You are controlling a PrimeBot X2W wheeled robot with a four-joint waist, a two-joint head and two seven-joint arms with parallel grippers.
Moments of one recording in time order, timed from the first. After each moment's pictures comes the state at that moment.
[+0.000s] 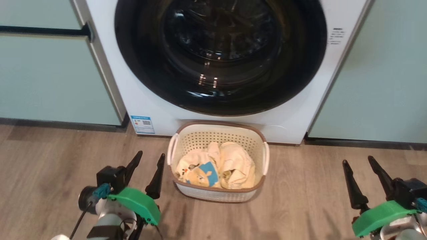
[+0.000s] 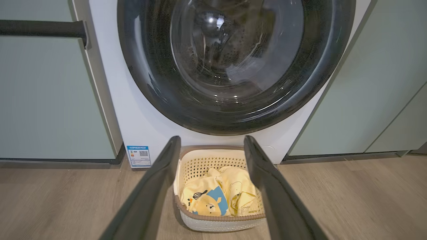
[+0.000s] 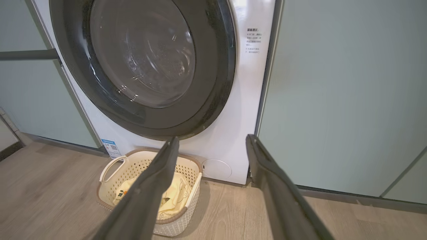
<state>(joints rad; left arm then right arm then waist) -0.15 0.08 -0.09 0.40 -0.23 -0.12 -0.25 -0.09 -0.08 0.00 0.35 0.05 0.13 -0.25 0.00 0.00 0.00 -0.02</state>
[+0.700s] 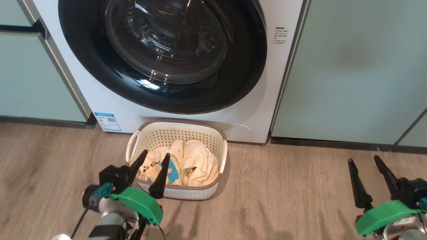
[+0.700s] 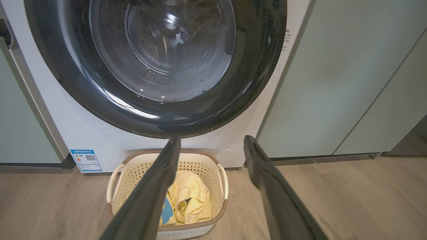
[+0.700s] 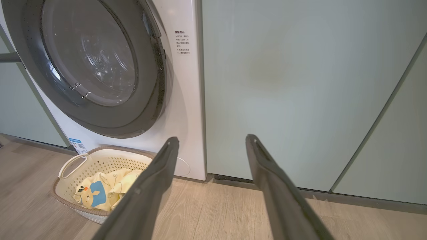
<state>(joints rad) -0.15 0.07 -0.09 0.39 -0.23 -0.12 -0.25 -0.09 -0.08 -0.02 0.35 0.05 0.13 -0.25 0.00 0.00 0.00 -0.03</state>
